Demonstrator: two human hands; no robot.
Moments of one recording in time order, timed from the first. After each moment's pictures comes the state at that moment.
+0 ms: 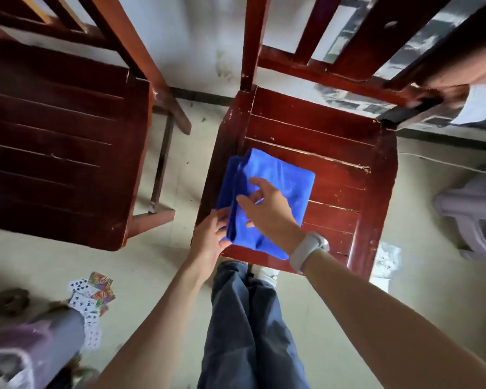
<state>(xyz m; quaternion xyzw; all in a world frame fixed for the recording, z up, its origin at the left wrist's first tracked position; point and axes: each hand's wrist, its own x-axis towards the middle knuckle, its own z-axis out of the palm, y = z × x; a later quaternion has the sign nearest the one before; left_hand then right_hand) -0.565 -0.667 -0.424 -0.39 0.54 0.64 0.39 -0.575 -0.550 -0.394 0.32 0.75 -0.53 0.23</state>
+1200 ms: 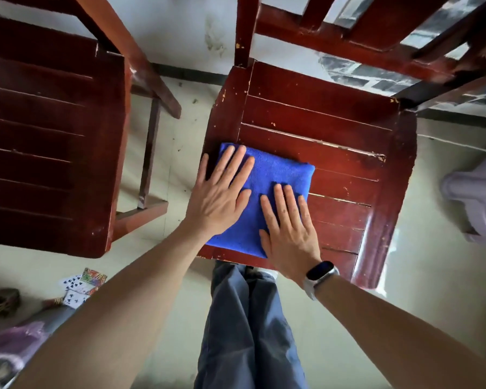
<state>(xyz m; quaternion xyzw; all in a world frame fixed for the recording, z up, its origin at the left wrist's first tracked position) -0.612 -0.662 -0.501 0.37 0.92 0.03 0.15 -0.490 -0.523 -0.482 -0.01 0.99 0.00 0.12</state>
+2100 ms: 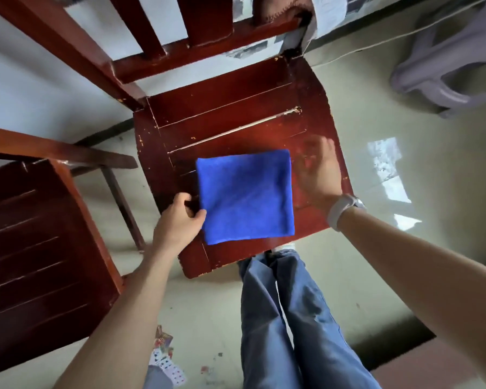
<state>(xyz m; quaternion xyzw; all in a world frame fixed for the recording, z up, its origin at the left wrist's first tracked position) -0.633 -0.641 -0.449 0.15 0.89 0.13 0.40 -0.492 -0.435 -0.435 0.54 0.75 -0.38 -0.05</state>
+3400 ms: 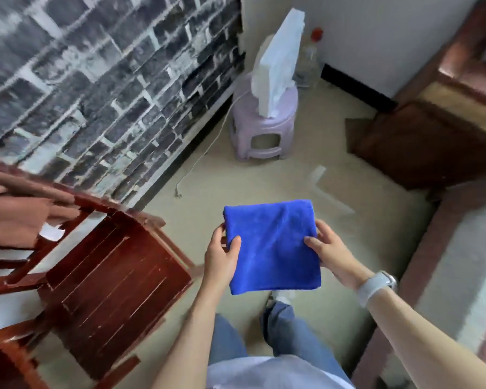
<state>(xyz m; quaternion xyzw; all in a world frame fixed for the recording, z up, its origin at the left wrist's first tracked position) -0.245 -0.337 -0.209 0.27 0.78 0.32 0.46 -0.044 -0.280 -0.197 0.61 0.36 -0.69 -0.15</state>
